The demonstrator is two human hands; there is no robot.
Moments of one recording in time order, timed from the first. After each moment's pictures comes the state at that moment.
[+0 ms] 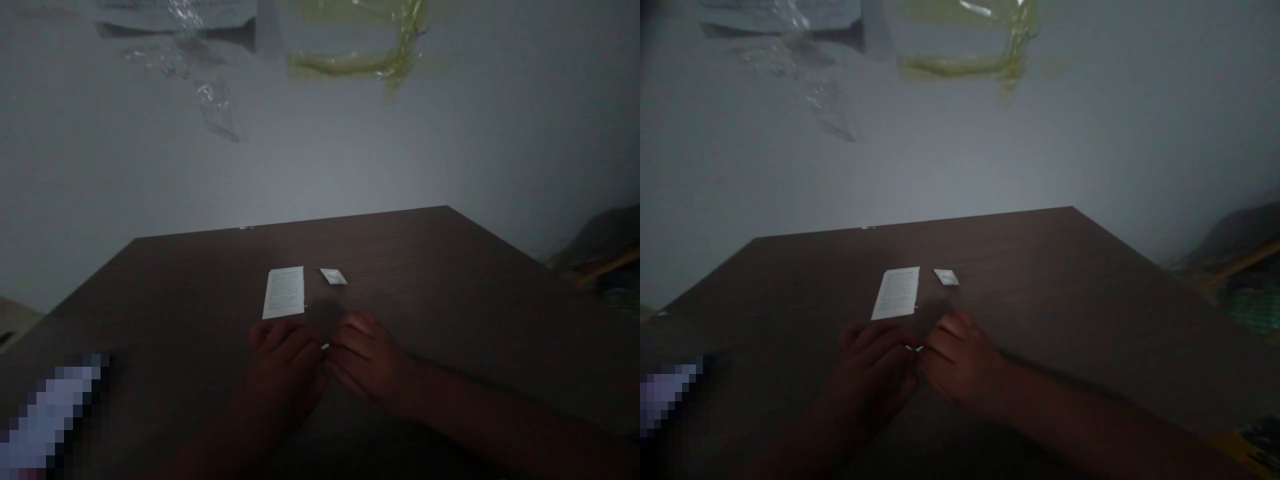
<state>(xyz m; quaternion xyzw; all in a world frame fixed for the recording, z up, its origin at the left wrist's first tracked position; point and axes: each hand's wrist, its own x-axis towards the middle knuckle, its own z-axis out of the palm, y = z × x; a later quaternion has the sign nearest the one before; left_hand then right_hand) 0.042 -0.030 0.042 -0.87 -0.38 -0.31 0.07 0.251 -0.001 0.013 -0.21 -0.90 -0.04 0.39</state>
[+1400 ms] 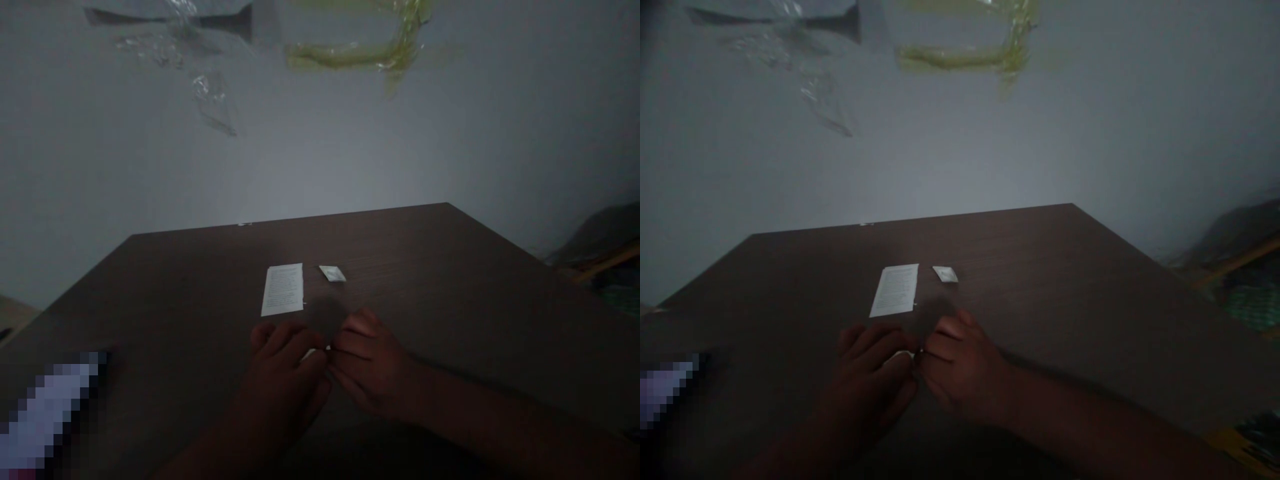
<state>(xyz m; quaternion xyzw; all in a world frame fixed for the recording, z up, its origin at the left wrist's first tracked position) 0.043 -0.036 0.037 -0.87 -0.38 -0.30 0.07 0.252 -0.007 0.017 -0.22 -0.89 -0.03 0.40</state>
